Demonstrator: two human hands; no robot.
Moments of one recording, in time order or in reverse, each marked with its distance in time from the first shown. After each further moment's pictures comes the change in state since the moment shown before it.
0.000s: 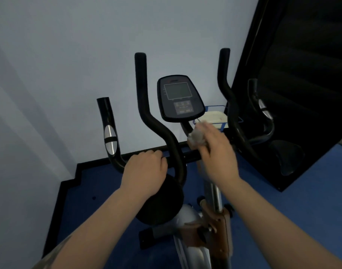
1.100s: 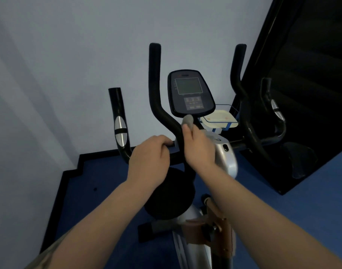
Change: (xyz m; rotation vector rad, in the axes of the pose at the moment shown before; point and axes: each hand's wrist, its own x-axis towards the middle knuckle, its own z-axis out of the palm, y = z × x) left_hand -0.002 -0.008 -0.005 -0.449 0.199 -0.105; right_hand 0.028 -0.048 0.048 0.075 -0.201 0.320
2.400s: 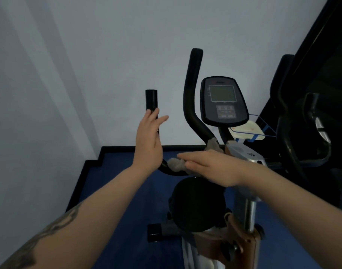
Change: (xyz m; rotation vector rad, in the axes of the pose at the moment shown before) left_hand 0.039 -0.084 -0.011 -0.180 0.318 0.108; right_hand 0.012 -0.029 -0.013 -0.345 -0.893 -0.500
